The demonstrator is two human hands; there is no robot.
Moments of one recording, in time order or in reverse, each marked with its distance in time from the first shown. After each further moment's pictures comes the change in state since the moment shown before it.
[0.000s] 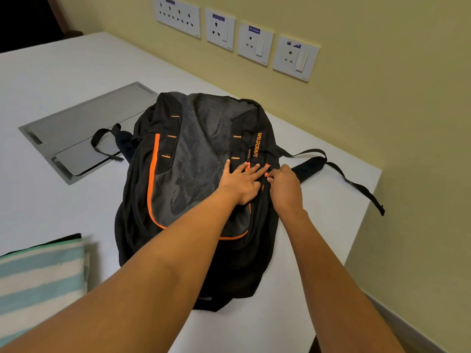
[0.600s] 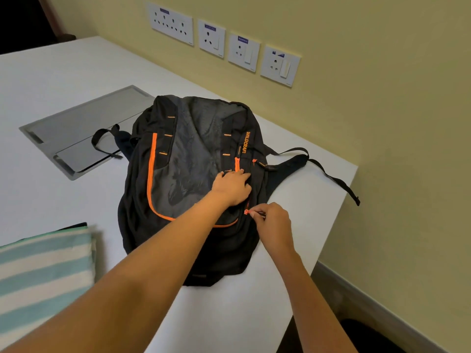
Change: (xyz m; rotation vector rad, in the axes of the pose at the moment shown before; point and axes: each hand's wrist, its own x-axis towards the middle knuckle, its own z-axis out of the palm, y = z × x) left_hand -0.046 0.019 -0.013 -0.155 0.040 -0.054; right_hand -0.122 -0.024 -0.038 0.185 -0.106 0.151
